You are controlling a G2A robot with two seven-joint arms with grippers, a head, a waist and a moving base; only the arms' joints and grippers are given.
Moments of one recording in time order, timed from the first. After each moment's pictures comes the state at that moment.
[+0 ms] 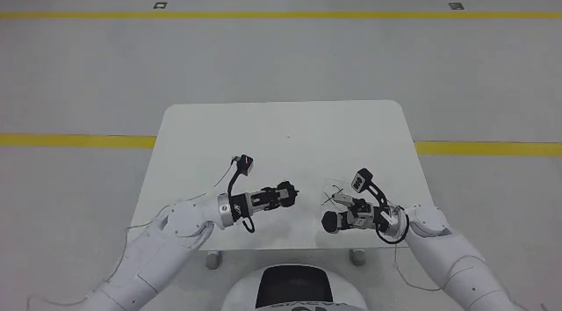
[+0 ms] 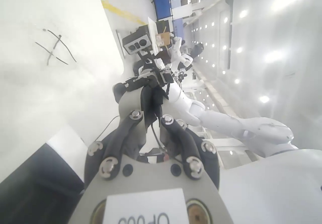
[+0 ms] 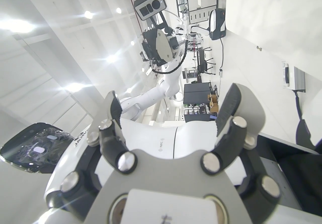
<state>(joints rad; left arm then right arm) 1.44 -1.02 -0.97 -1.57 -0.31 -0.34 -0.70 -1.45 -1.05 1.07 -1.22 0.73 -0.26 1.24</state>
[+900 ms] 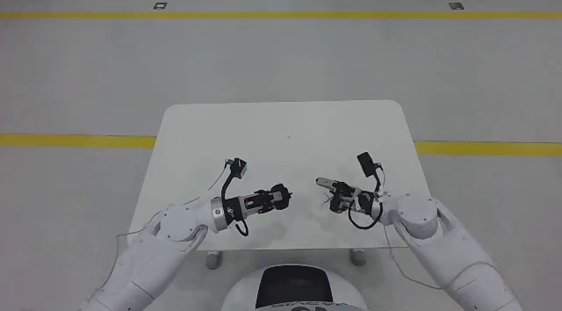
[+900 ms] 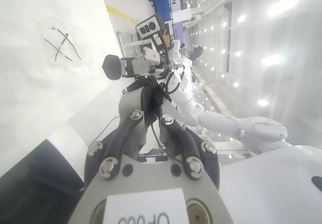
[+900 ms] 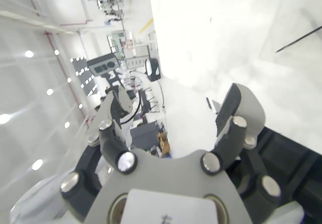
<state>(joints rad) 1.49 -1.03 -1.03 -1.58 -0.31 -0.34 -0.75 -1.53 -1.01 1.12 -1.66 0.12 0.25 0.58</state>
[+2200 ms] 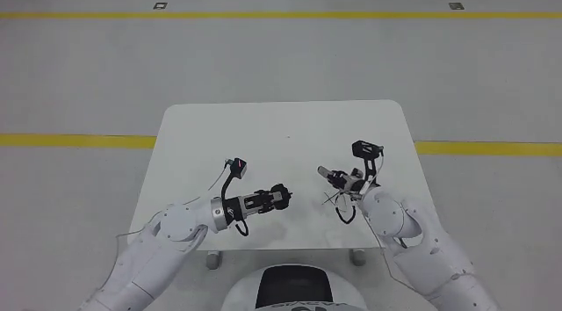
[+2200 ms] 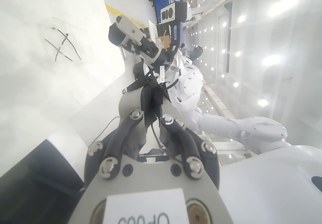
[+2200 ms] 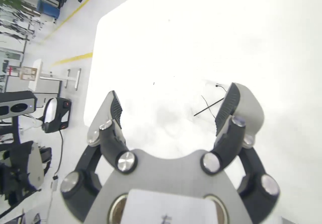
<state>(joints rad) 1.49 -1.03 -1.03 -1.58 -0.31 -0.34 -0.75 -1.54 -1.14 1.12 -1.75 -0.63 0.34 0.50</state>
